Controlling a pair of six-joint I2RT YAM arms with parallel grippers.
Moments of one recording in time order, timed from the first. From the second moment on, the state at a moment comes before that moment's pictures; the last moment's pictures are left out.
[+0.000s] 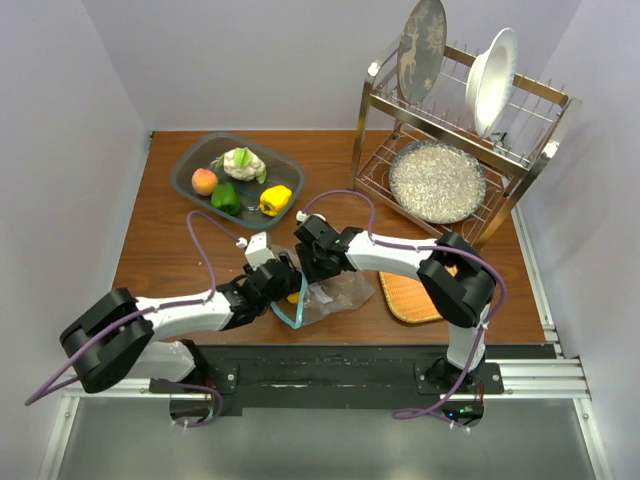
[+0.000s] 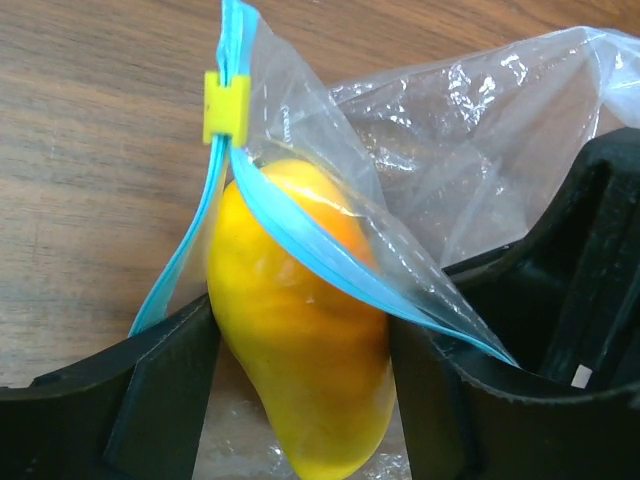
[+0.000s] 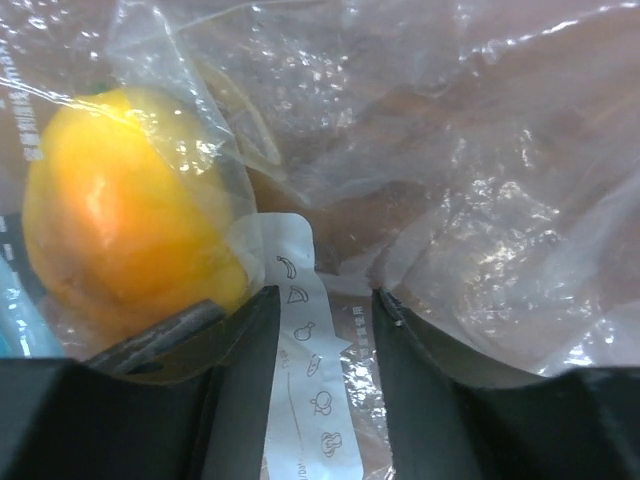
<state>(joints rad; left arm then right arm) -0.87 1.29 0.44 0.11 -0.50 -0.98 0.91 1.89 1.26 -0.44 0.10 0.53</state>
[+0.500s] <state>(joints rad) -0.89 0.99 0.43 -0.07 -0.46 -0.96 0.82 1.86 1.19 -0.41 0.17 0.58</state>
